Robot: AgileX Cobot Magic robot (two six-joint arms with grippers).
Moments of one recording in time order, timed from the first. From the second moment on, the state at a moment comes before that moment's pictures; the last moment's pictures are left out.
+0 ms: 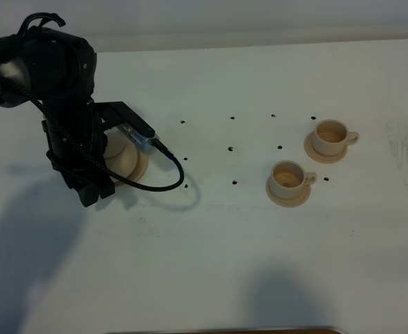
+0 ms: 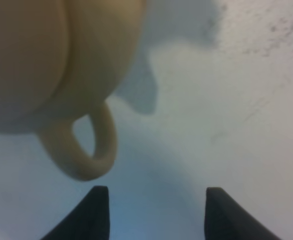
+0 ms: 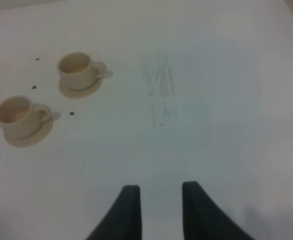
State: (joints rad) left arm -0.33 2.02 -1.41 0.06 1.16 0.46; right arm 0.03 -0.01 -0.52 -0.06 1.13 0.18
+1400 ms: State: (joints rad) left arm -0.32 2.02 -1.41 0.03 1.11 0.38; right arm 0.03 -0.01 -0.52 -0.06 1.13 0.18
